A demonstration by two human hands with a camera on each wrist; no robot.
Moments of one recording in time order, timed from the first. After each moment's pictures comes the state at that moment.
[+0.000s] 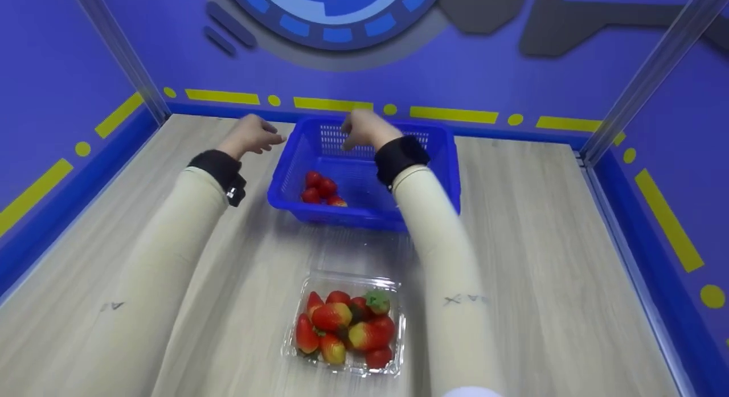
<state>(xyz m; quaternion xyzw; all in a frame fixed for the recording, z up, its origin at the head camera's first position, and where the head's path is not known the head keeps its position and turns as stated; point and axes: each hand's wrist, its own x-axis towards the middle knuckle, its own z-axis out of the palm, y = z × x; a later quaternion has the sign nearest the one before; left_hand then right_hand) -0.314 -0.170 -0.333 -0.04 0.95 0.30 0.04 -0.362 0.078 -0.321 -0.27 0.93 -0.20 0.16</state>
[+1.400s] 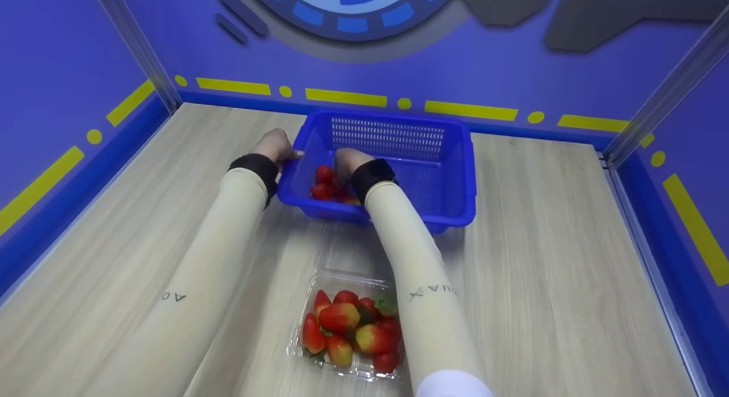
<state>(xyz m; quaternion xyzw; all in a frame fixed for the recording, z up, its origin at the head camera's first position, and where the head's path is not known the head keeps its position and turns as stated) -0.320 -0.139 -0.358 -0.15 0.95 0.27 0.11 -0.355 0.027 -0.400 -0.15 0.92 -0.21 0.30</state>
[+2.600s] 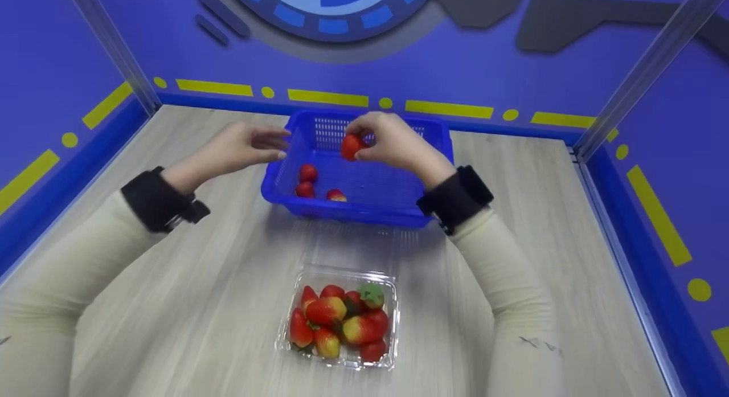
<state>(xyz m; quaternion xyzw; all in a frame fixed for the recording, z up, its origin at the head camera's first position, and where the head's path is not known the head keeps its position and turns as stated) -0.240 -0.151 -0.290 0.17 0.91 0.38 0.09 -0.279 0.136 -0.295 -0.34 0.90 -0.28 0.03</state>
